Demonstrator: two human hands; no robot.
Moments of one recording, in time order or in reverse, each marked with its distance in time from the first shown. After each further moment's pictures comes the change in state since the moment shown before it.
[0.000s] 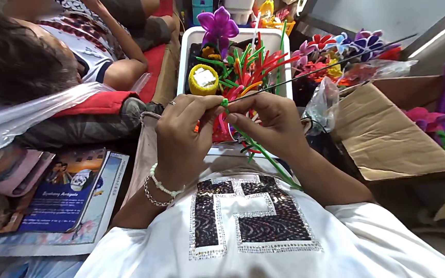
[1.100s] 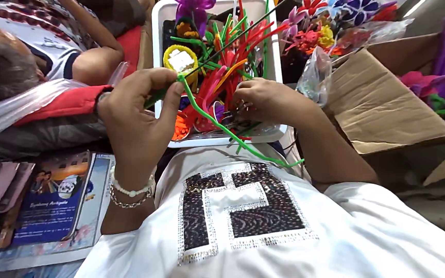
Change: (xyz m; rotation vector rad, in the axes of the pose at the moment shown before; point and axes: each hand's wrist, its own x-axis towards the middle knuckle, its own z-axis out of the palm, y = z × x) left_hand 0.013 -0.024 -0.009 -0.068 -0.089 -0.054; right_hand -0.007 0.069 -0.051 -0.637 -0.654 0.335
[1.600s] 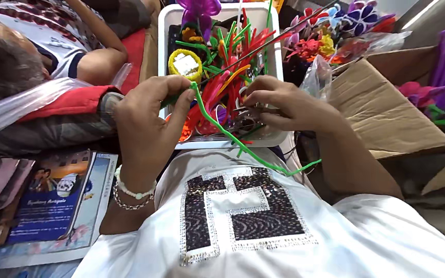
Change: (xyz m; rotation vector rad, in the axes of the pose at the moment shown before) left_hand -0.002 0.008 -0.001 0.064 -0.062 -0.020; right_hand -0.024 0.014 -0.014 0.180 0.234 -0.429
